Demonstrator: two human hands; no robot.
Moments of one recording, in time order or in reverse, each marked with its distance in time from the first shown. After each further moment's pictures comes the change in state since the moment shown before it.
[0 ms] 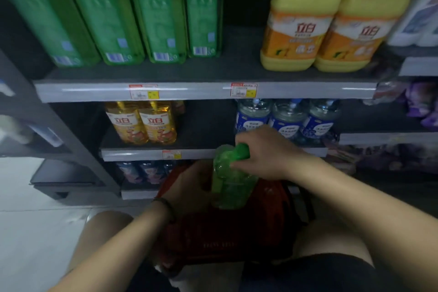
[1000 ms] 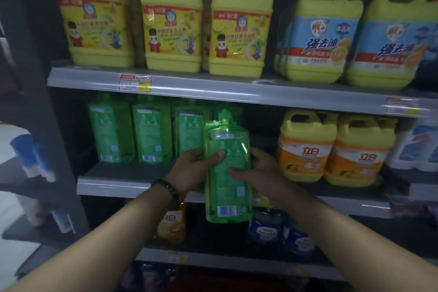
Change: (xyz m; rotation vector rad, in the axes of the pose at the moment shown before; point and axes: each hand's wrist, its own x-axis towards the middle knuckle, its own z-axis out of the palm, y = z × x) left_hand 0.068 0.192 -0.174 -0.465 0.352 0.084; right_hand 0.112 -0.029 -0.106 1.001 0.314 -0.016
